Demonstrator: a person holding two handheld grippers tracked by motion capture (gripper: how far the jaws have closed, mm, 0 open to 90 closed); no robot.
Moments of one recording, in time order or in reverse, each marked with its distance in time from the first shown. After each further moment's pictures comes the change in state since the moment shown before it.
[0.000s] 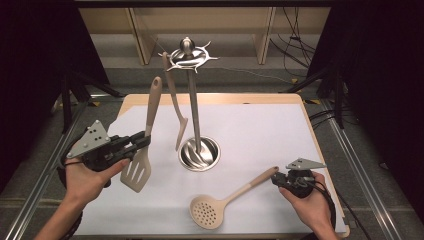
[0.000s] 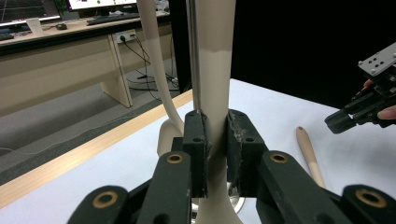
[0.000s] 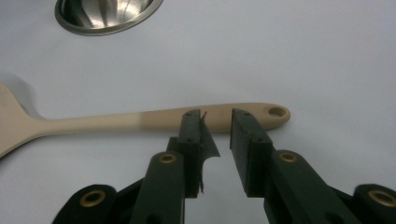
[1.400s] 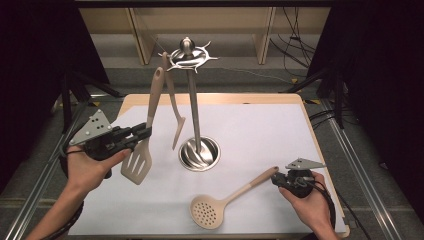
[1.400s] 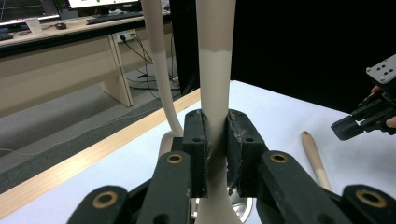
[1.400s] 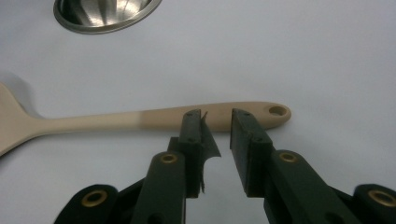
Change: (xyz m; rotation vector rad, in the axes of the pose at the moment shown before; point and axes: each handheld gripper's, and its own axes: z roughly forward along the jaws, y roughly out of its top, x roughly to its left) left arm 0.013 0.013 0.011 0.015 0.000 -0.004; right arm 0.001 0.000 0.001 0.004 0.014 0.026
